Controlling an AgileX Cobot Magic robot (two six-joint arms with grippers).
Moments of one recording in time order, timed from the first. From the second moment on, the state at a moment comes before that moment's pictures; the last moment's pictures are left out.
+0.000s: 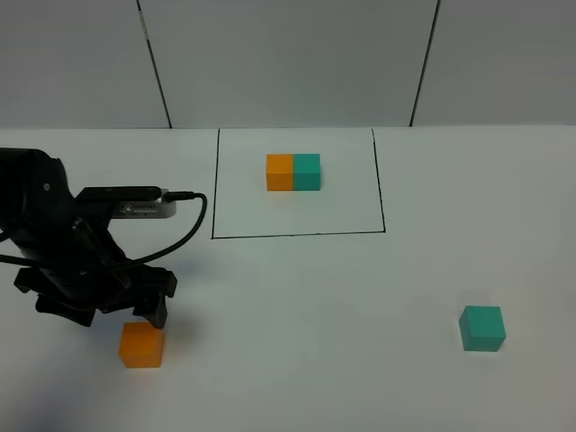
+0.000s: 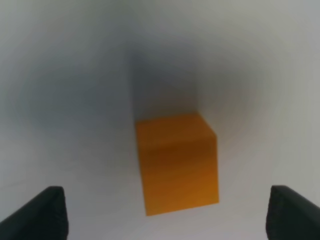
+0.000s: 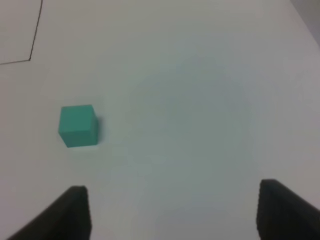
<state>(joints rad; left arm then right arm) -0.27 1.74 -1.04 -0.11 0.77 -0.09 0.01 0.01 -0.50 -0.09 1.08 0.16</state>
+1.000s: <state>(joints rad) -0.31 1.89 -1.04 -0.08 0.69 -0.19 0.01 0.01 -0.50 -0.08 1.08 0.16</state>
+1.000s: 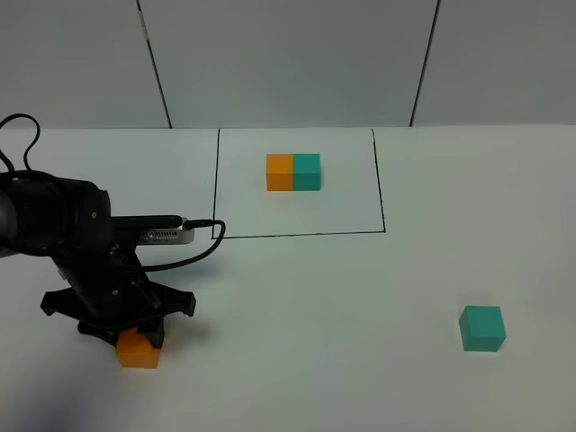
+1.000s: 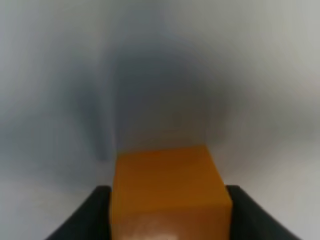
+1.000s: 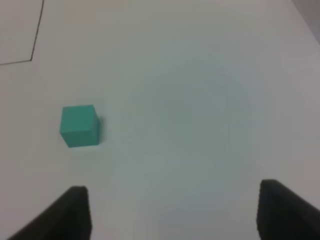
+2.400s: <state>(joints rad) -0.57 2.43 -2.05 0.01 1.19 1.09 0.01 0.01 -0.50 -0.08 1.08 0.16</state>
